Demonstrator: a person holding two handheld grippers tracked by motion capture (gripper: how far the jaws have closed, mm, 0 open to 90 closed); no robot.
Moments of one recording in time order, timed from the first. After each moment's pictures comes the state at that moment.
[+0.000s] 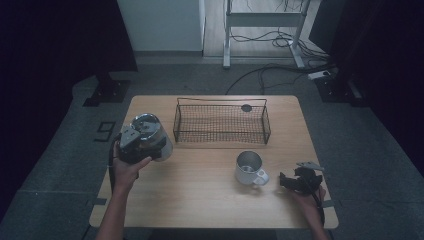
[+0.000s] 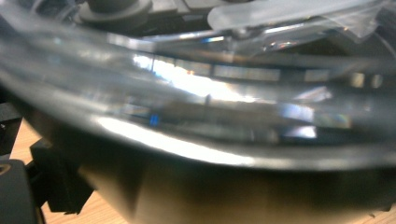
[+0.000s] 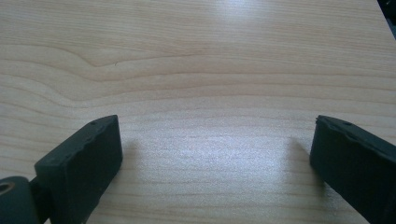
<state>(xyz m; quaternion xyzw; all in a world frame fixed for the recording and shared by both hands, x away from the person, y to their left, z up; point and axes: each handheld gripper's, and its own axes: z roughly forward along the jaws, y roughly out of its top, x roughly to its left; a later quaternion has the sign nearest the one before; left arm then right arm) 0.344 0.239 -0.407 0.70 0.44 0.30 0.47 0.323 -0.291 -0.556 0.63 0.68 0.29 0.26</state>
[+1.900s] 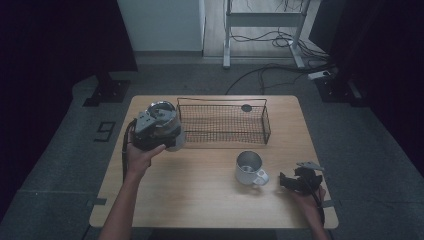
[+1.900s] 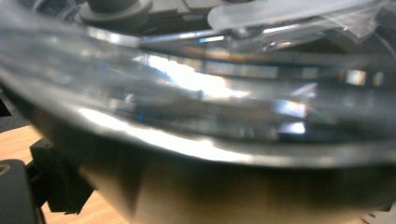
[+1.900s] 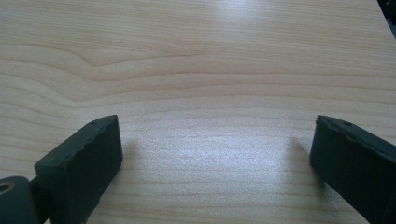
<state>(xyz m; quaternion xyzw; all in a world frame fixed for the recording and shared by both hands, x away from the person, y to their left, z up) 0.368 0.198 -0.379 0.72 0.42 0.28 0.48 0.323 -0.291 -0.556 0.63 0.68 0.29 0.26</state>
